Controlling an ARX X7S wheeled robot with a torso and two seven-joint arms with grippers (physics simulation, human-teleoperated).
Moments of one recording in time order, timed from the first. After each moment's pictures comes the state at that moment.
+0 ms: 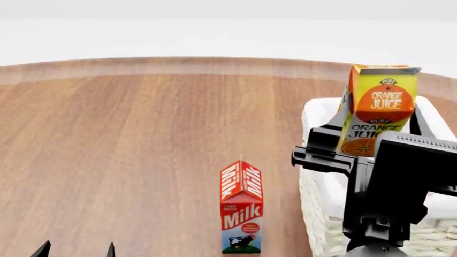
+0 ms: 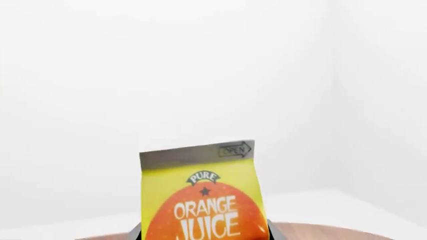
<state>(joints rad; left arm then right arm) -0.06 -0.30 0.37 -0.03 -0.30 0.08 -0.35 0.51 0.50 -0.33 -0.28 0.53 0.30 0.65</state>
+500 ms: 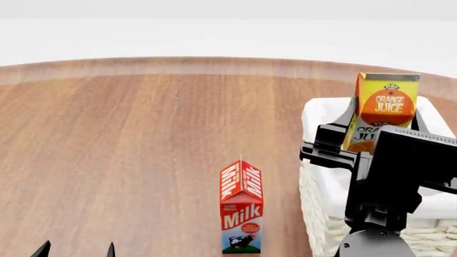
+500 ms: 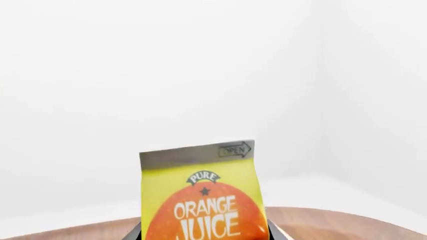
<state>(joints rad) -0.06 -0.30 0.38 -0.03 -0.30 0.08 -0.35 0.57 0.45 -0.33 -0.07 0.49 0.23 0.61</state>
